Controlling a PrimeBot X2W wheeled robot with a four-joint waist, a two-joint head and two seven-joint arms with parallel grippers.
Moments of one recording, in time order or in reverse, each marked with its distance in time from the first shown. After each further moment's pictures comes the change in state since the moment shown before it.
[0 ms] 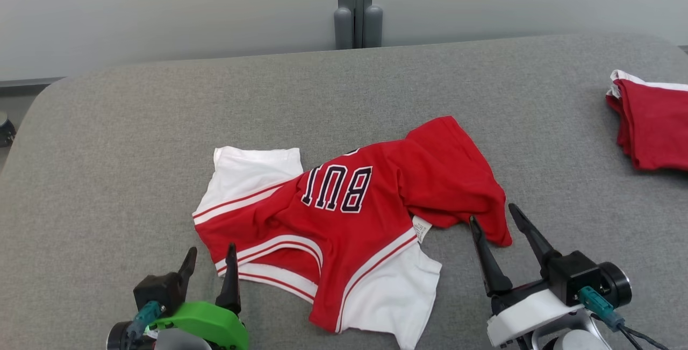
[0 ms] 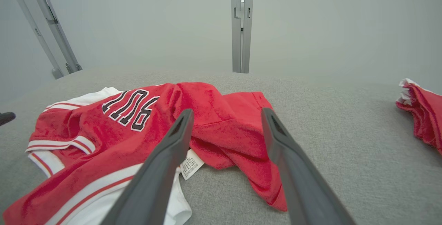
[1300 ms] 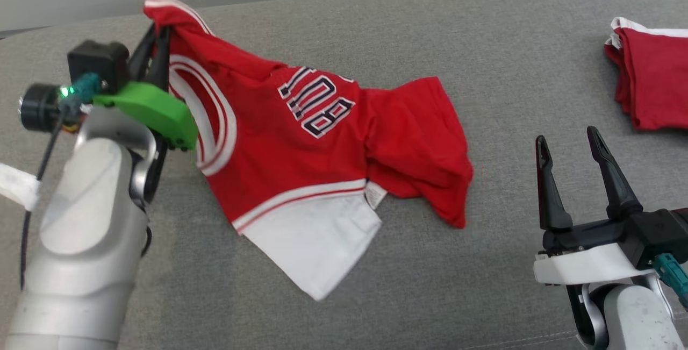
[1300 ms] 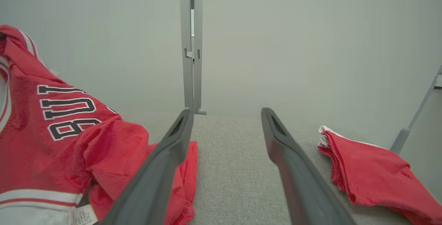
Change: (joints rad) left arm -0.656 0.145 -0.066 0.135 0.069 -0.052 0.133; right arm -0.066 0.011 -0.177 -0.246 -0.073 0.000 0.000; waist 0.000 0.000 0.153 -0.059
